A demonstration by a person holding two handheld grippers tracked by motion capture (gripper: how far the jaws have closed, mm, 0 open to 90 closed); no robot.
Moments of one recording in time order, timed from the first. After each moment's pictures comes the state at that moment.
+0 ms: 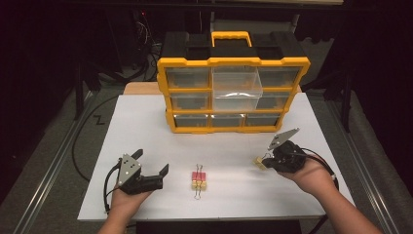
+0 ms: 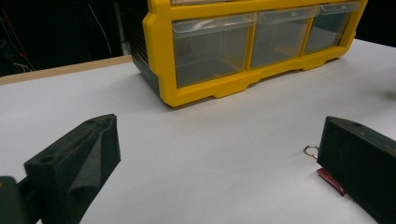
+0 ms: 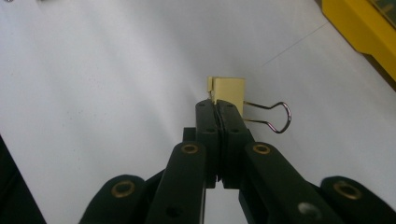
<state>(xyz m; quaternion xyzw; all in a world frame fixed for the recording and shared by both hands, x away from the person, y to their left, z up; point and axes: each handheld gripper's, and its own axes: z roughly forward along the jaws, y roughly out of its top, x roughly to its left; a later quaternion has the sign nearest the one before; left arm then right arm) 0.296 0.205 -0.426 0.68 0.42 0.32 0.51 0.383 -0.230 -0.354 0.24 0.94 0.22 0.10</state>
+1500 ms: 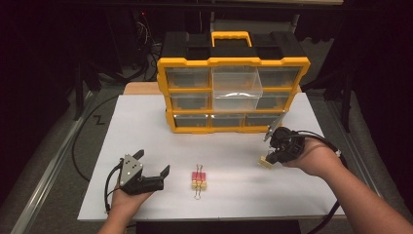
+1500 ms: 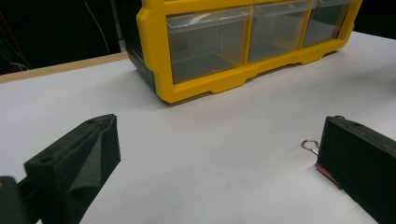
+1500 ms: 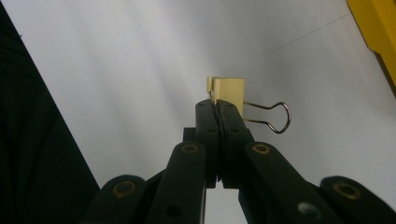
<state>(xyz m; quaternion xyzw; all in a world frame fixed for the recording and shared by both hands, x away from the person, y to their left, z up) 0.295 0.203 -0.426 0.69 0.41 0.32 0.51 0.403 -0.213 -0.311 0.19 0.97 0.11 0.03</state>
